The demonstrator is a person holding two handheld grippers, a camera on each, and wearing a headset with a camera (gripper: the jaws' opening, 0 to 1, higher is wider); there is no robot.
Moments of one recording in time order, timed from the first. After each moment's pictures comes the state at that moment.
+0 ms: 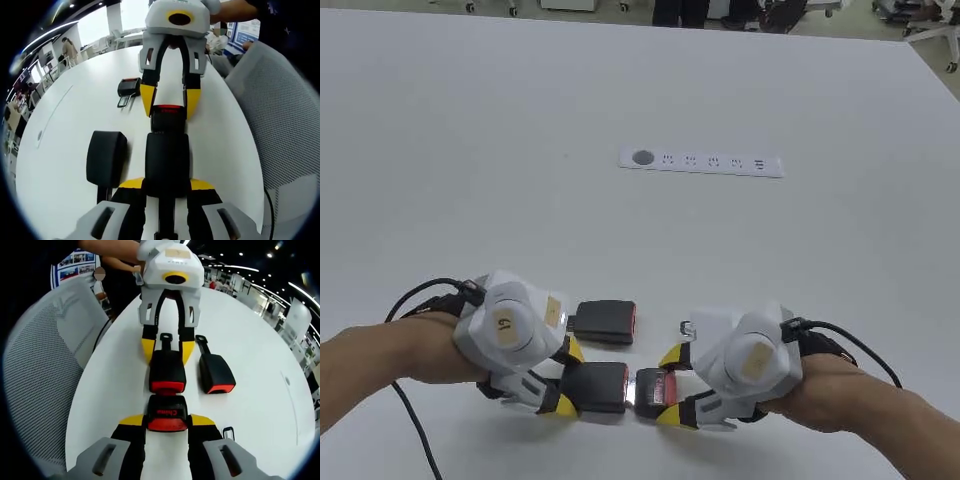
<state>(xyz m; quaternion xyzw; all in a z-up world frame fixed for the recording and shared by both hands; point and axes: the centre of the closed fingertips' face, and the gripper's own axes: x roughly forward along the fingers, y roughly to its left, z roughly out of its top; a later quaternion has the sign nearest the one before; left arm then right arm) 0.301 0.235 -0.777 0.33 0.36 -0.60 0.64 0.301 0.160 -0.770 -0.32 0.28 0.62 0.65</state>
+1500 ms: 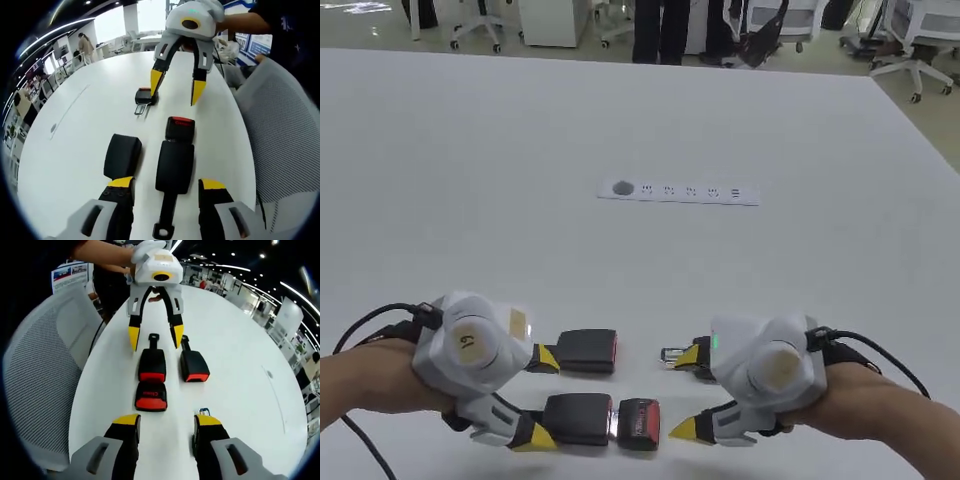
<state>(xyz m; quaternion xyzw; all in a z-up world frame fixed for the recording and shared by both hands) 0.310 0.241 -0.744 0.29 0.36 -0.56 0.69 0.319 0.118 -0.735 -0.33 0.28 0.59 0.68</state>
